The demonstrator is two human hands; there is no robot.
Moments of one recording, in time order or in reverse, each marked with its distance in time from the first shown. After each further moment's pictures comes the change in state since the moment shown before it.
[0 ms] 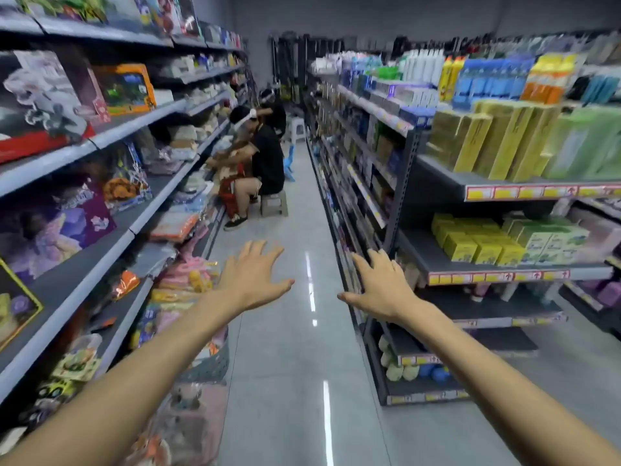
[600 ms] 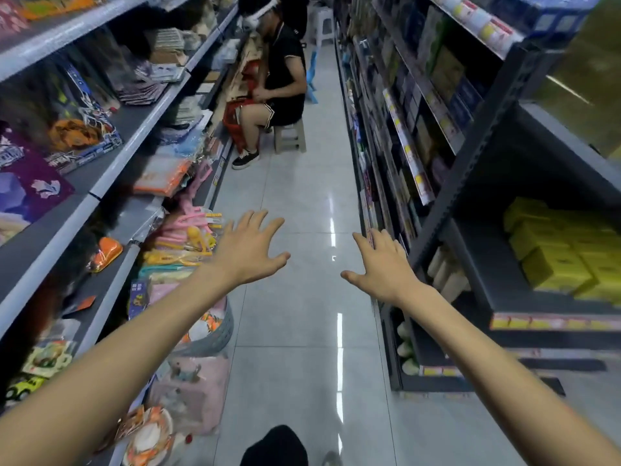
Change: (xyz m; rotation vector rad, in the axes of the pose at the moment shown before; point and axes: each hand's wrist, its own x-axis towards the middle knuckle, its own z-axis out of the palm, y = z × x) left_hand 0.297 -0.066 0.112 0.152 -0.130 -0.043; right_hand 0.305 0.102 0.100 0.052 -0.179 -0.046
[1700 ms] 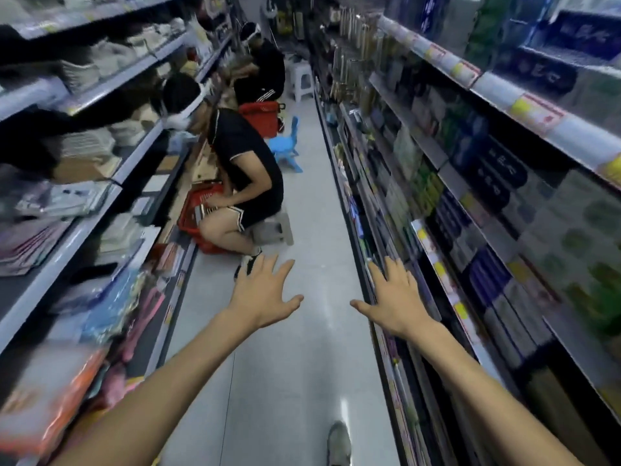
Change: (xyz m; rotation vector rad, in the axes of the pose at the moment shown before) left_hand 0.825 -0.188 0.014 0.011 -0.055 0.047; right_hand 0.813 0.150 -0.118 0.047 0.012 0.164
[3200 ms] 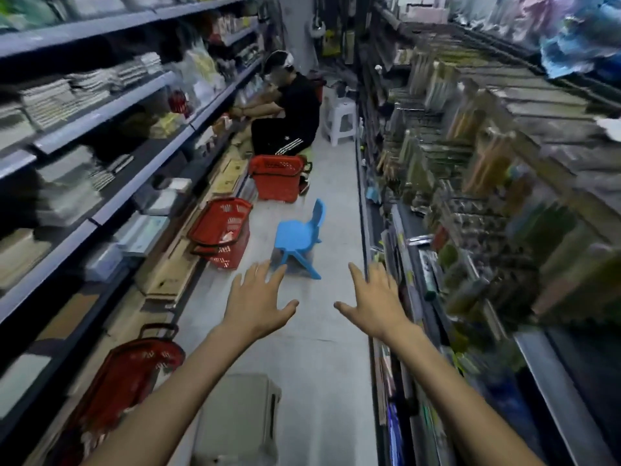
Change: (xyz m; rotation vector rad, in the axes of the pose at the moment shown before) left_hand 1.199 -0.312 -0.105 -0.142 0.088 -0.234; right_hand 1.283 0.002 -0.227 -0.018 0.010 -0.175
